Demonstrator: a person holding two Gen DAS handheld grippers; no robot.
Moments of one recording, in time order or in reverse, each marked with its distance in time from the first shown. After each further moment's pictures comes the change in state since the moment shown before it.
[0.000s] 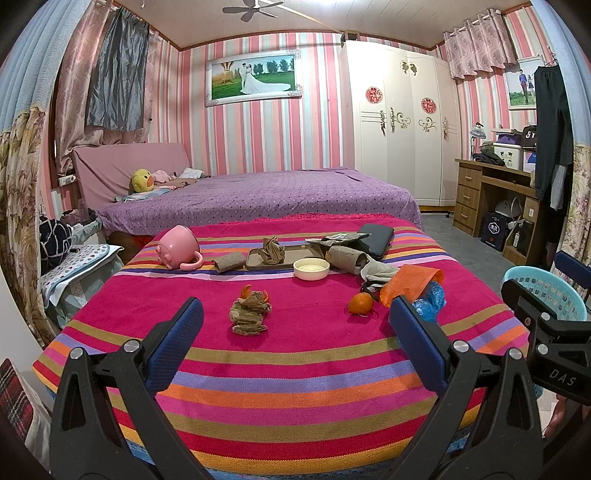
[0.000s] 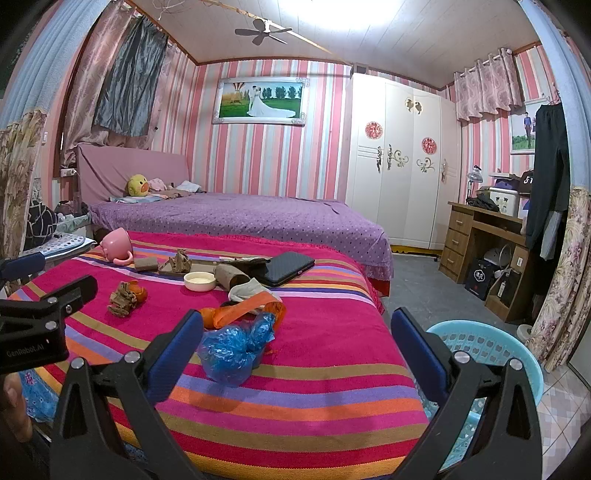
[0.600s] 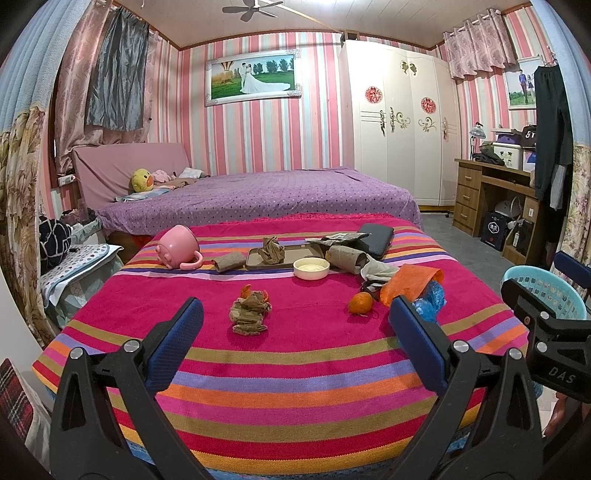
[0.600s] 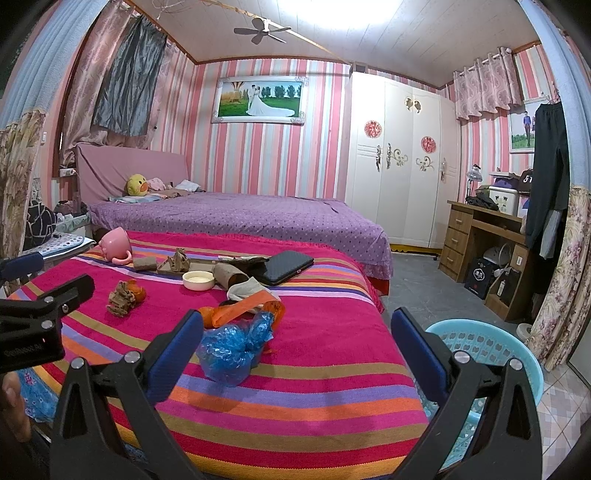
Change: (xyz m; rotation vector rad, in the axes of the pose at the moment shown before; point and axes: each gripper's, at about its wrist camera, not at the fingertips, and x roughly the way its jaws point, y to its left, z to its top) left arm 0.003 0.002 -0.002 0.000 -0.001 0.001; right arm 0.001 -0.002 0.000 0.001 0.006 -0.001
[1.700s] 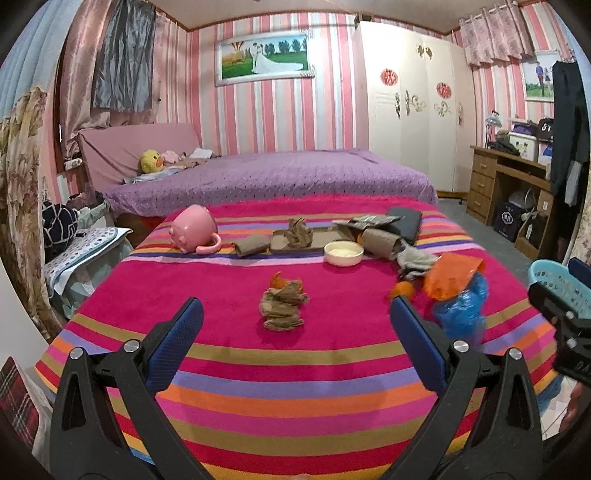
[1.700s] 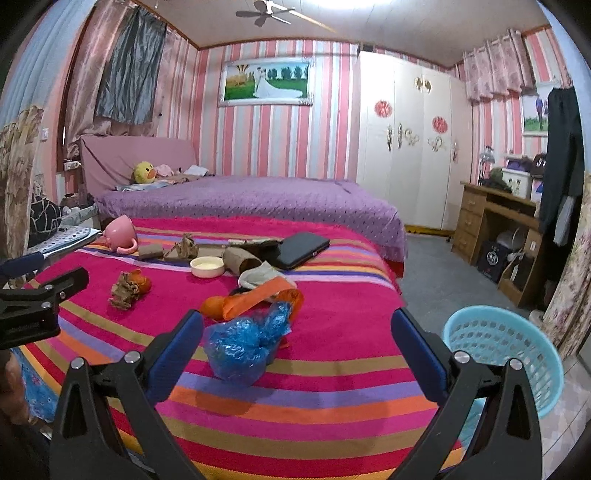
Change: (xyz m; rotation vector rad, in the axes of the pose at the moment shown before) left arm 0.050 0.052 -0.003 -0.015 0.093 0.030; right arm 0.041 0.010 -0.007 0.020 0.086 0.048
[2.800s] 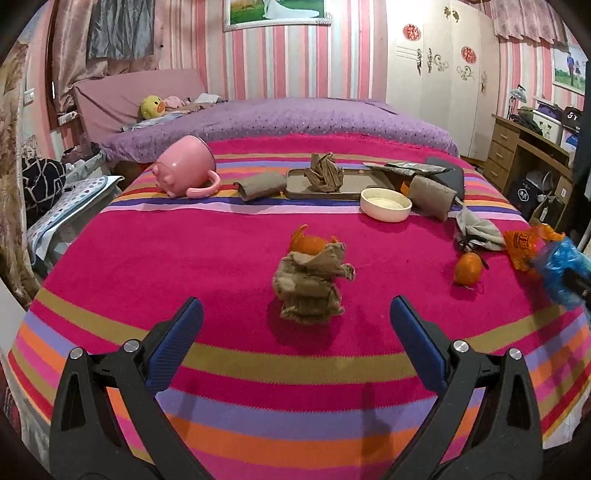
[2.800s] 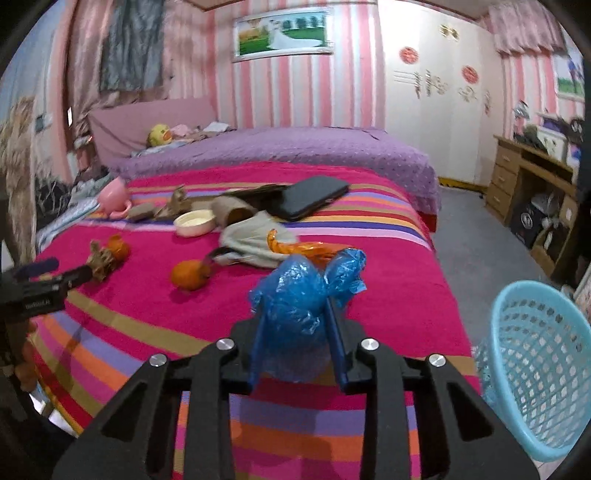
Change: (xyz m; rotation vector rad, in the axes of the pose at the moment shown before) left arm 0.097 0.015 -0.012 -0.048 0.220 0.029; right arm 0.092 -0.038 -0.006 0.046 0.208 0.124
